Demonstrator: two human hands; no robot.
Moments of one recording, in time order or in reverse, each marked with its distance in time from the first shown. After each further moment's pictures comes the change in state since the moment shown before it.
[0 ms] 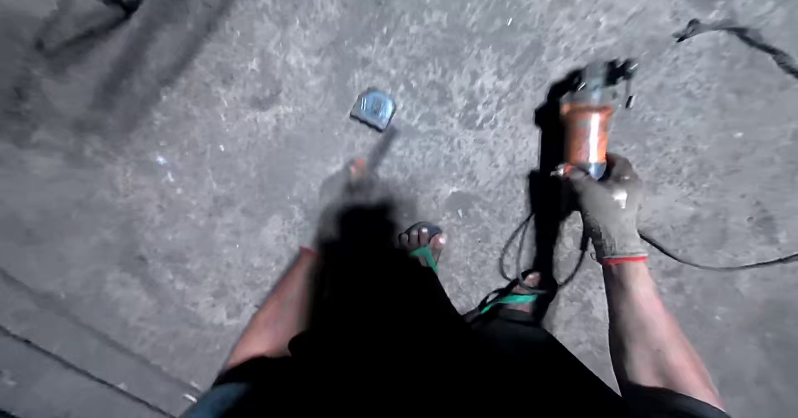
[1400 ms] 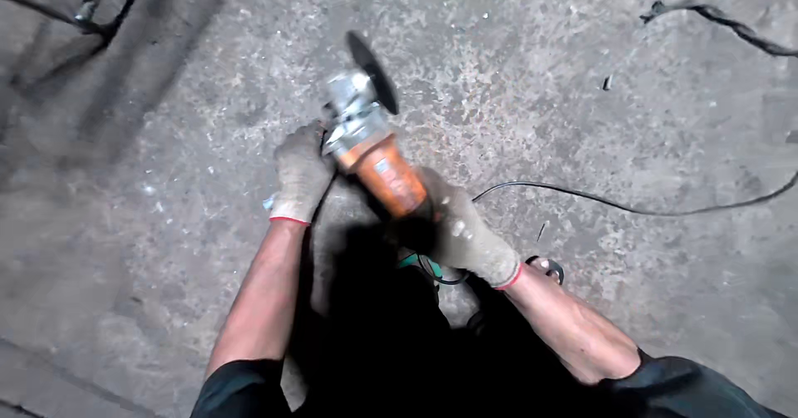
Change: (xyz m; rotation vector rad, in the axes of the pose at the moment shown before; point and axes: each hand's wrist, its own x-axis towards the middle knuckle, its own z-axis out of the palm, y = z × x) left_hand 0.071 -0.010 -0.036 0.748 0.159 0.132; right_hand -0.136 -0.134 0.099 0.313 -0.554 -0.659
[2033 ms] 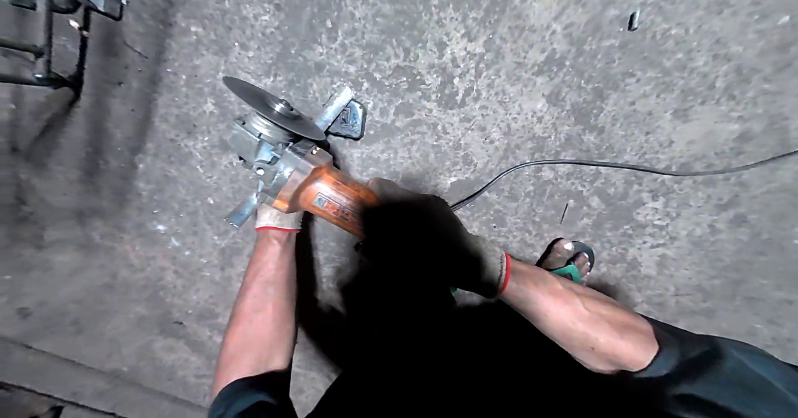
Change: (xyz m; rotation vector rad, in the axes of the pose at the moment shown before) left_hand 0.016 0.010 -0.027 -0.490 -0.518 -0.073; right_hand 0.030 -0.034 0.009 -0.257 -0.219 0.002
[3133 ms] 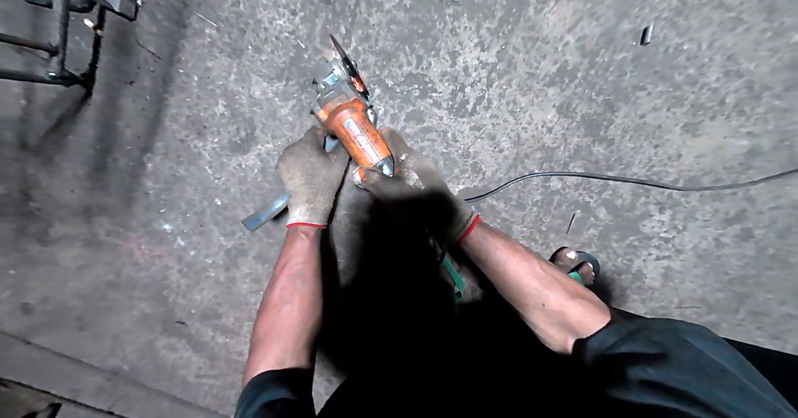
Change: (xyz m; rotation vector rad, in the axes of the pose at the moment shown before) left_hand 0.033 0.015 0.017 0.553 0.525 -0.074; right_hand 0.069 0.052 0.025 0.365 0.261 0.278
